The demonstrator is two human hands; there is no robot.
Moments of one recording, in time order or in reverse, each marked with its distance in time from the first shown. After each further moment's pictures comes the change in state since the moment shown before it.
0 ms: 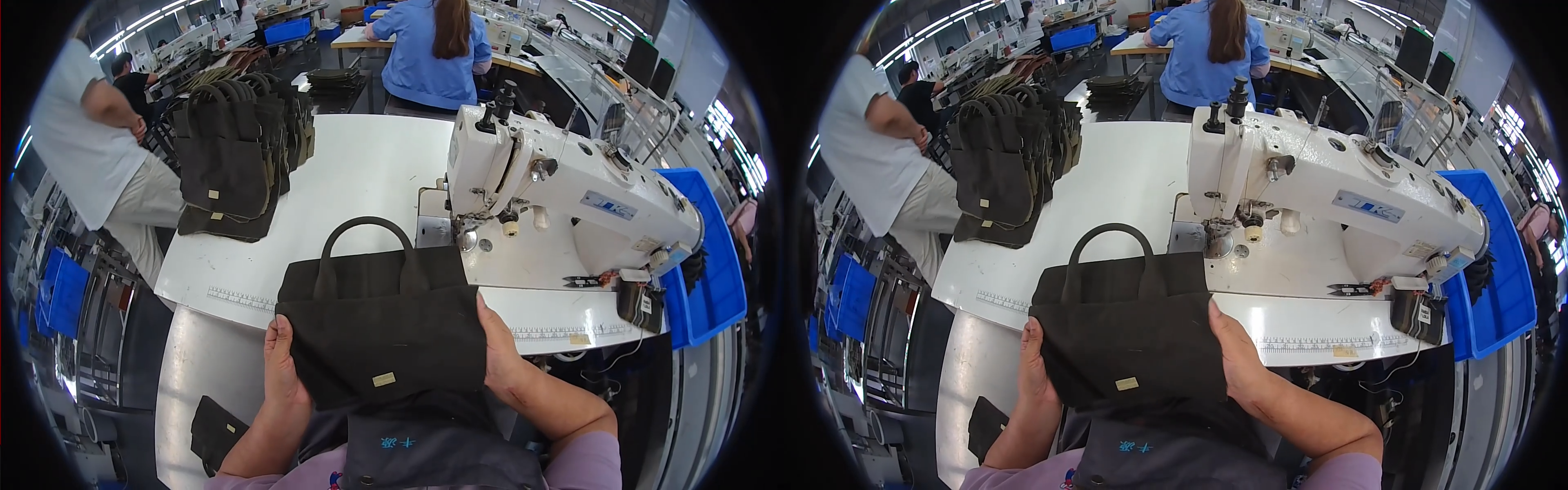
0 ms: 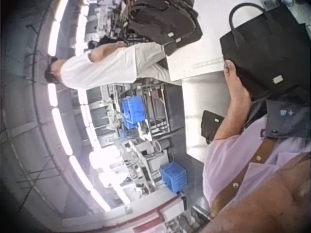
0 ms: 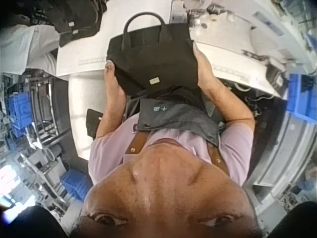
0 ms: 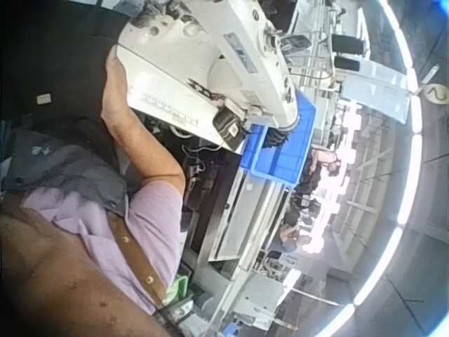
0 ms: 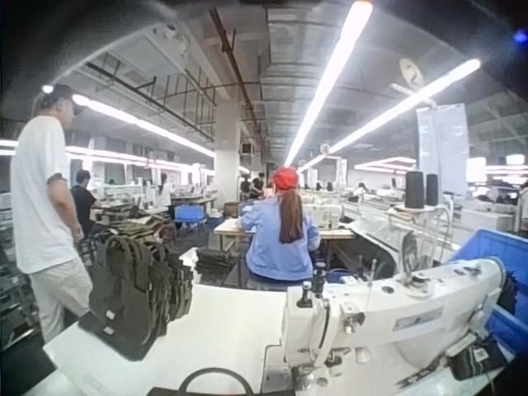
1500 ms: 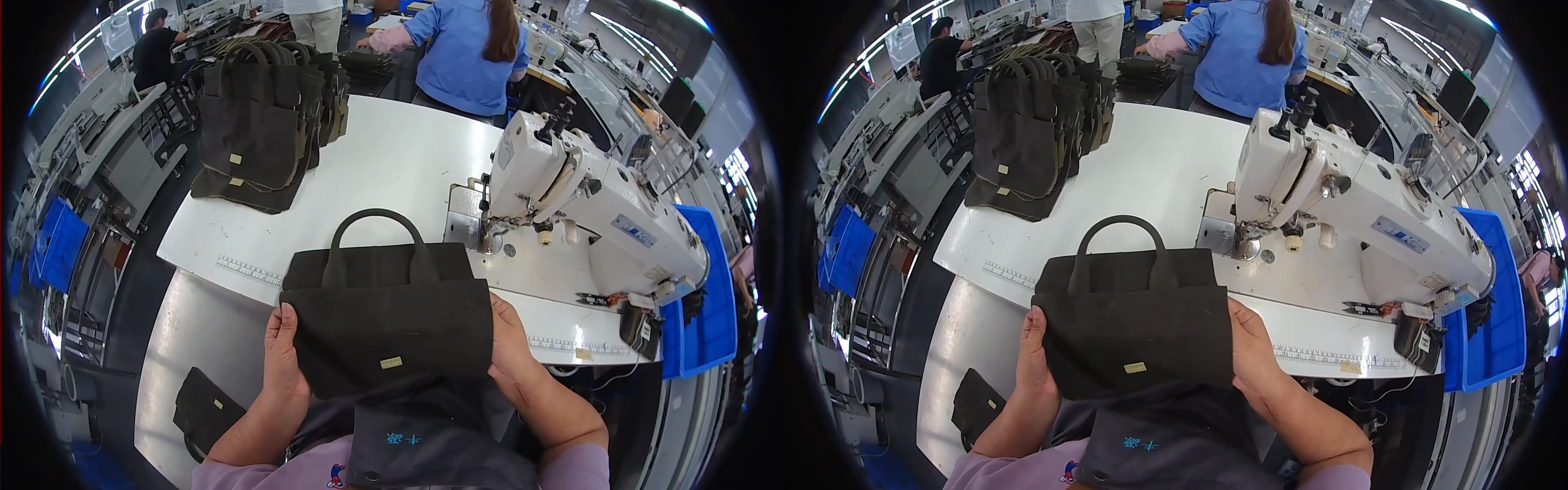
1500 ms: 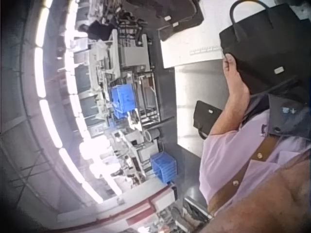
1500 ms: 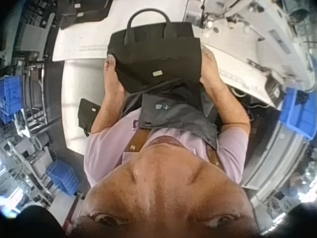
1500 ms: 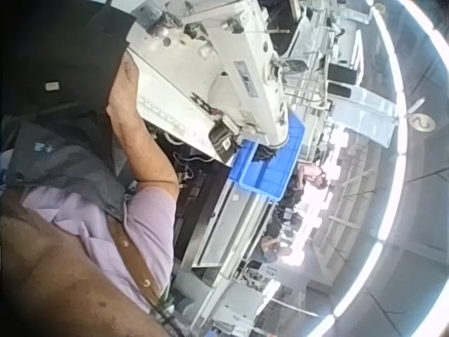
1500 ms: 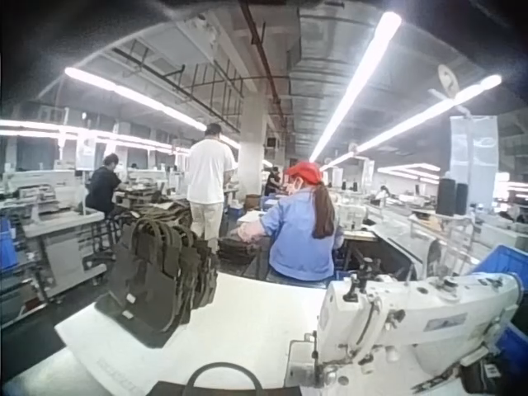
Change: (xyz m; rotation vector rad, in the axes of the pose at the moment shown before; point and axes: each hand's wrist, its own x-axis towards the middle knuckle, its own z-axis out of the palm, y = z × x) left_hand -0.007 0.003 -0.018 0.007 0.086 -0.015; right_hand 0.023 0.011 -0.006 -0.024 -0.066 -0.084
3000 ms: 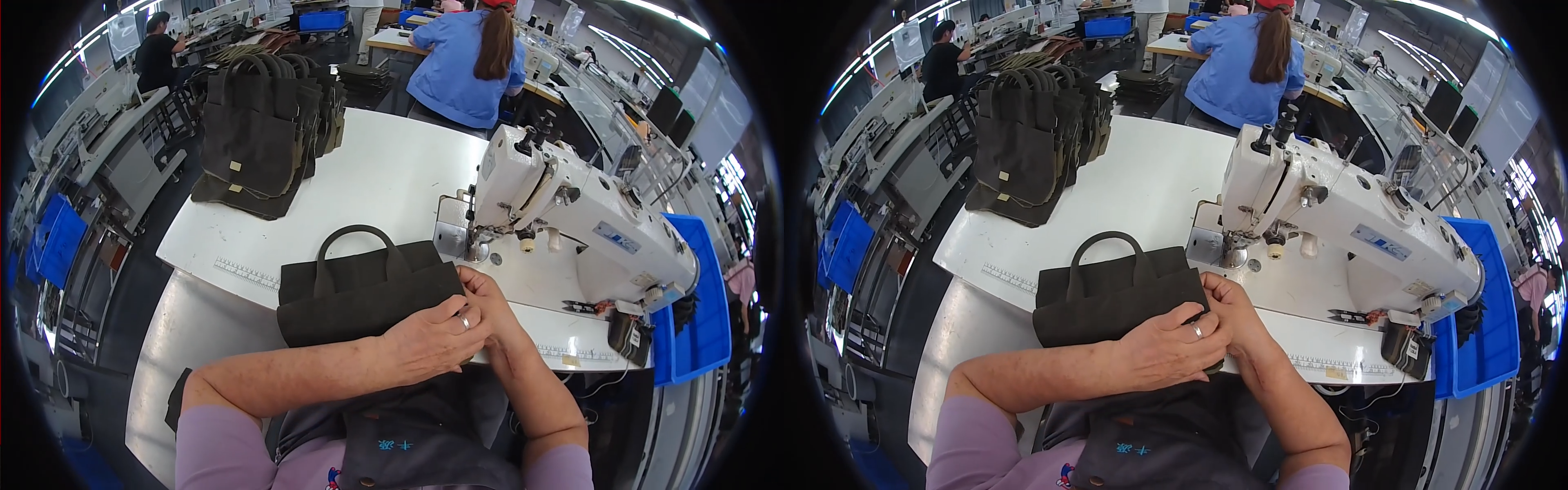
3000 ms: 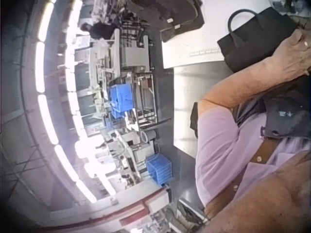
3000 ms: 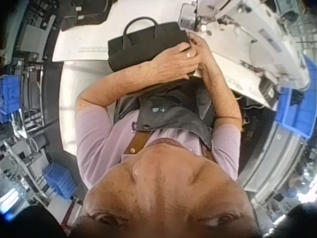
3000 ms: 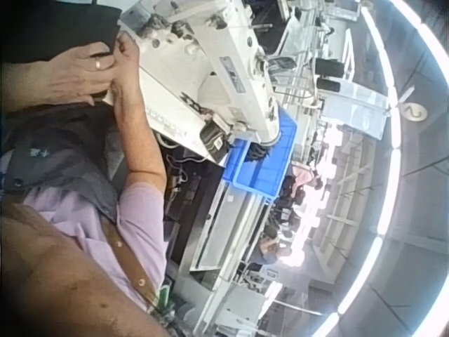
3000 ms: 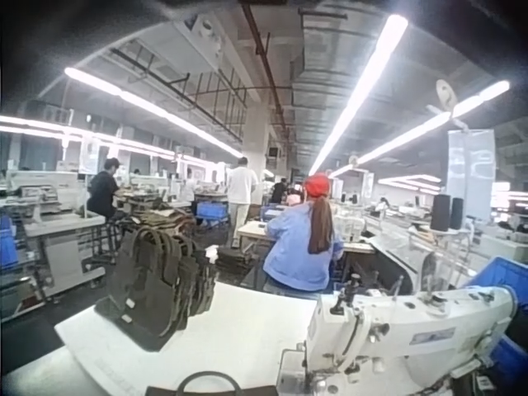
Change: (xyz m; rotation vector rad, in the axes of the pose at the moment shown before) left_hand 0.002 -0.049 0.132 1.754 -1.234 1.717; right_hand 0.053 -0.012 -0.028 -0.192 -0.121 0.009
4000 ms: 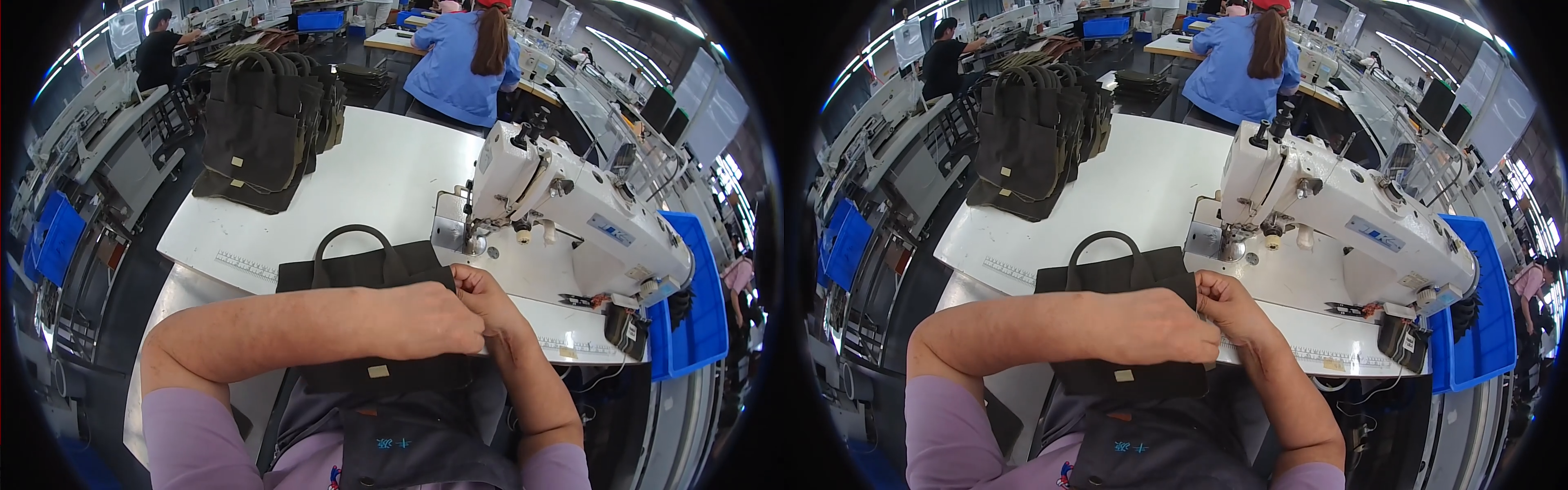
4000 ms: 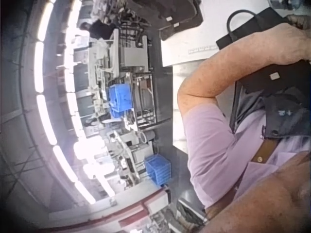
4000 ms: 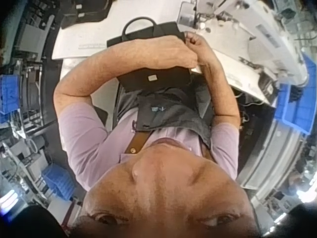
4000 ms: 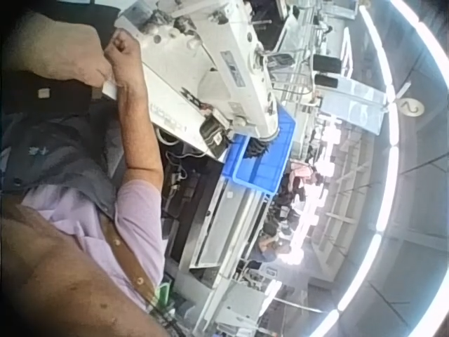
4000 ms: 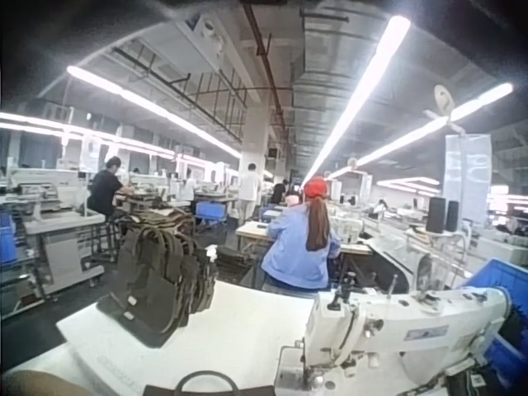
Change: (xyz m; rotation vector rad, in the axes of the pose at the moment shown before) left_hand 0.018 -0.047 -0.035 -0.769 -0.237 0.218; right_hand -0.004 0.001 -0.009 -0.113 -0.201 -0.006
